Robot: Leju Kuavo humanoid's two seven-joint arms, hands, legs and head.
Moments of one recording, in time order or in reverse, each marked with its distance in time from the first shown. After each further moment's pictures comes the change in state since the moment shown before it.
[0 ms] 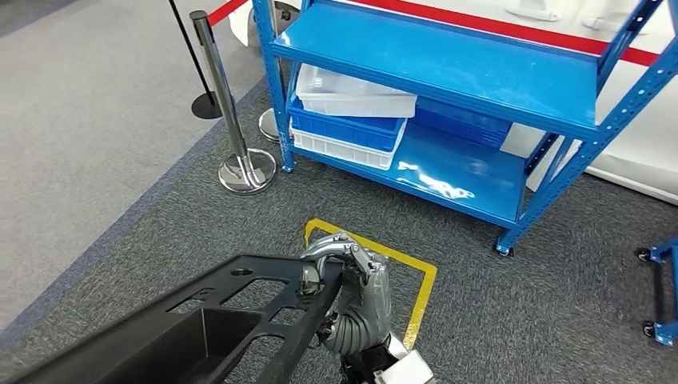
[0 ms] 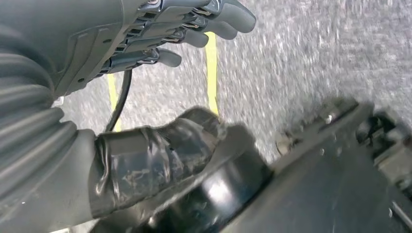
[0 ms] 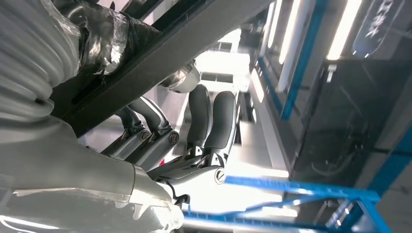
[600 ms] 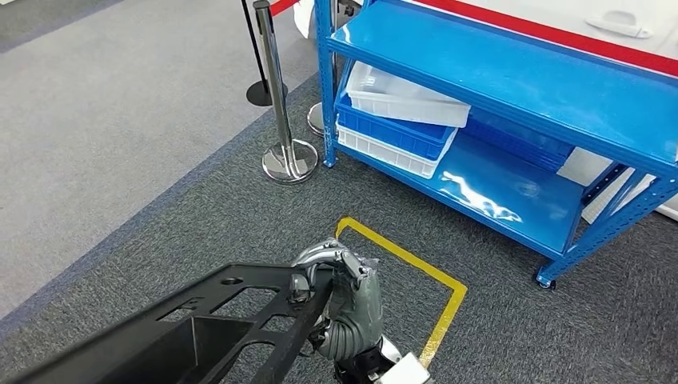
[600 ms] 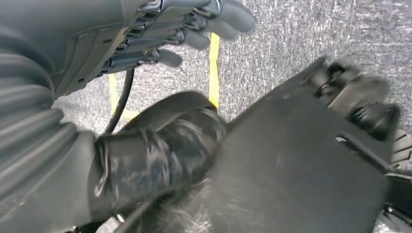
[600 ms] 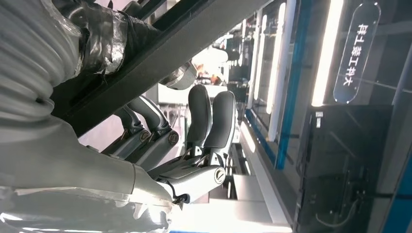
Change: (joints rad) left arm -0.021 -0.015 -0.001 -0.002 -0.043 -0.035 0.032; right arm -0.016 -0.016 0.040 0.027 -0.100 0.003 -0.087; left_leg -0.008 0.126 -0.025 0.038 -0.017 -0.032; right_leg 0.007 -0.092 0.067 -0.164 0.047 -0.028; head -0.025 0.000
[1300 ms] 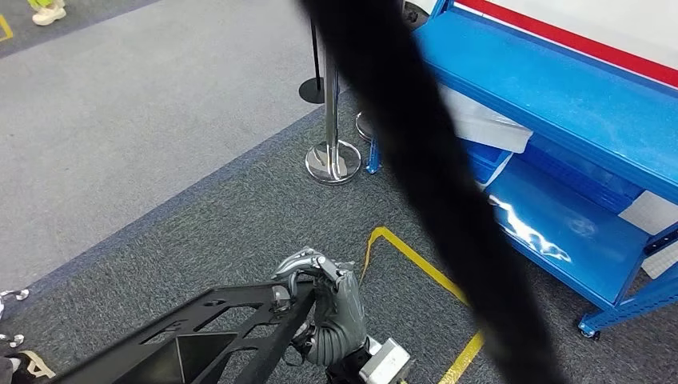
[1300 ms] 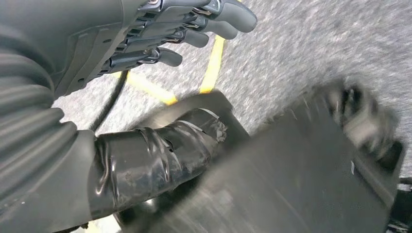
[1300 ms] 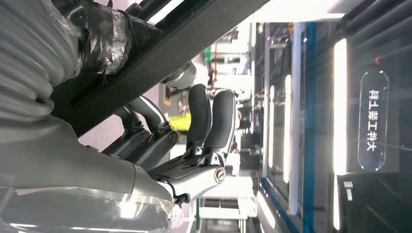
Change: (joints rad) left arm 0.026 -0.008 0.000 0.000 0.041 0.054 -0.054; right arm -0.014 -0.052 0.050 0.003 -0.066 0.014 0.037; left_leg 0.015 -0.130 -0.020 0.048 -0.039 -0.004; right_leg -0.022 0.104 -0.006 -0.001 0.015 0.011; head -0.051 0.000
